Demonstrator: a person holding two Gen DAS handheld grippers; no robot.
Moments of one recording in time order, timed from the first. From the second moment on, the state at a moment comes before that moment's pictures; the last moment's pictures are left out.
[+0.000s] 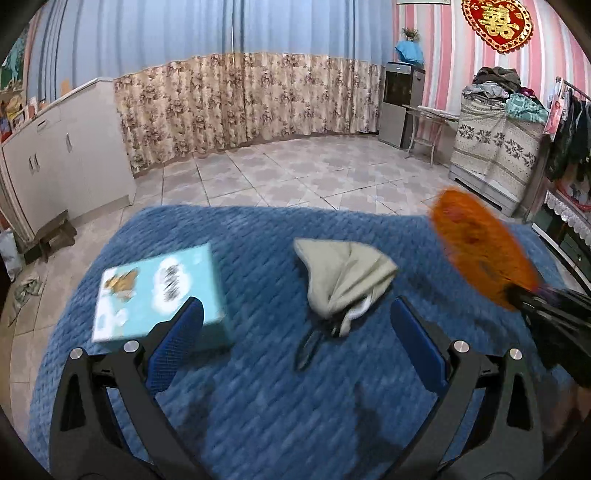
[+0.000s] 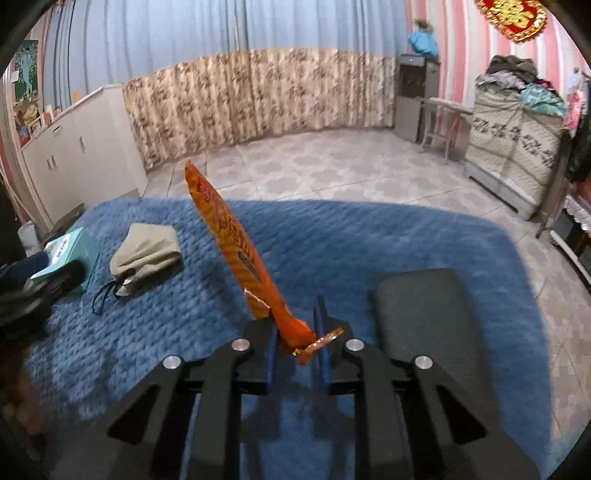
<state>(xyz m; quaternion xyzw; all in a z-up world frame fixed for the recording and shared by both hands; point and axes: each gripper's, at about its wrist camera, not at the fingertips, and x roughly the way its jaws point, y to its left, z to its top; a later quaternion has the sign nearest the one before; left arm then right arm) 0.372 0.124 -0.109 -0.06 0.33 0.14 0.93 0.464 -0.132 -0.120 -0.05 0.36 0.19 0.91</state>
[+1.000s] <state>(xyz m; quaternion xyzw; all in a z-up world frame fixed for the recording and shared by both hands) 0.430 0.023 -0.130 0.02 0.42 -0.03 0.91 0.278 -0.427 -0.055 0.10 0.32 -0.03 0.94</state>
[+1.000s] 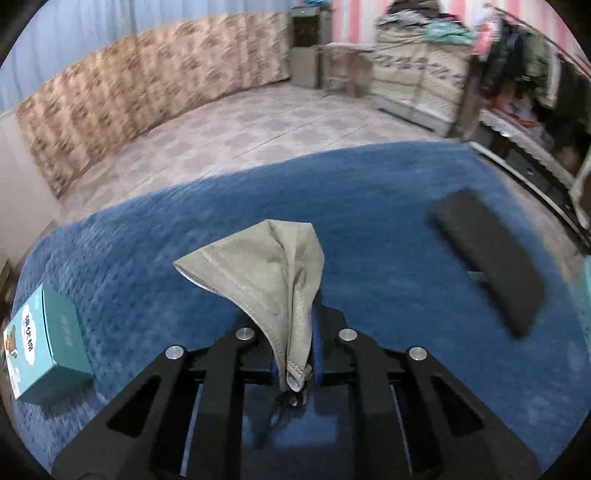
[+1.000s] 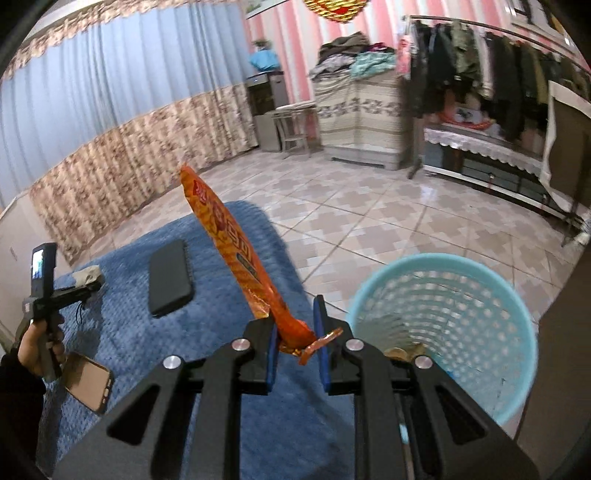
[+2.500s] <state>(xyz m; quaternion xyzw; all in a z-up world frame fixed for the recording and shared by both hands) 0.296 -0.465 -0.110 0.18 0.32 -0.40 0.84 0.191 -0.600 -0.115 0.21 0.35 -0.22 0.89</state>
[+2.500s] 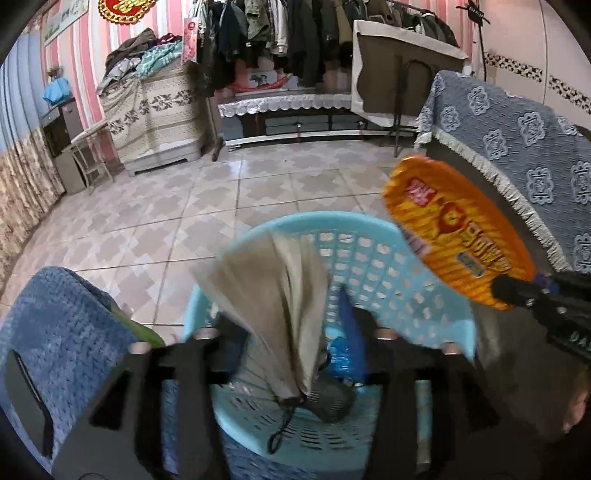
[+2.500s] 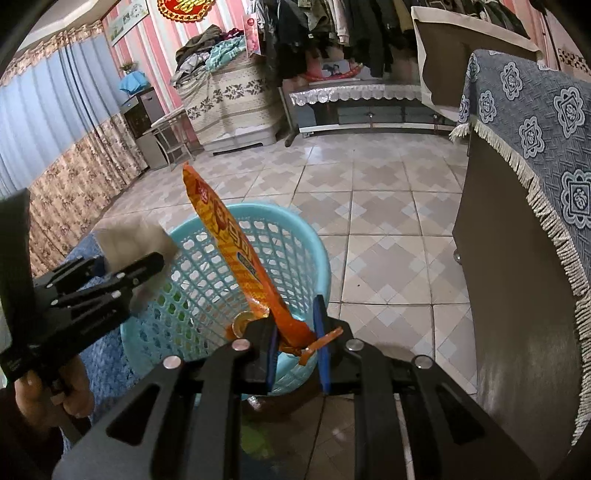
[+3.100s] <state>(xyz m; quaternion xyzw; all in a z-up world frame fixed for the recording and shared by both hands) 0.328 -0.360 -0.036 0.10 0.24 -0.27 0.93 0.266 -0.575 -0.134 0.19 0.39 -0.18 0.88</state>
